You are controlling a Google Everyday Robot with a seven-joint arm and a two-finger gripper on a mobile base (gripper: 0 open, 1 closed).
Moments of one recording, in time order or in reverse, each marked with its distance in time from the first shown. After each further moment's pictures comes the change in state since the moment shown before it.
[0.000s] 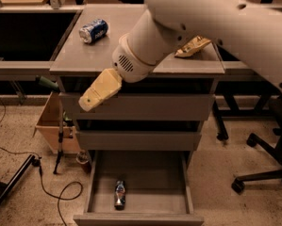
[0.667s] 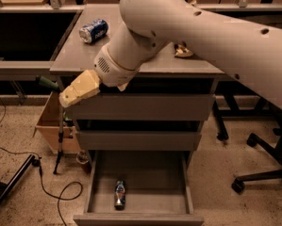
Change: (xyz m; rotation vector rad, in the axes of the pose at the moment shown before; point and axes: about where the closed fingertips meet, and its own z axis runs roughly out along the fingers) arm -0.018 0.009 0.054 -0.078 0.048 0.245
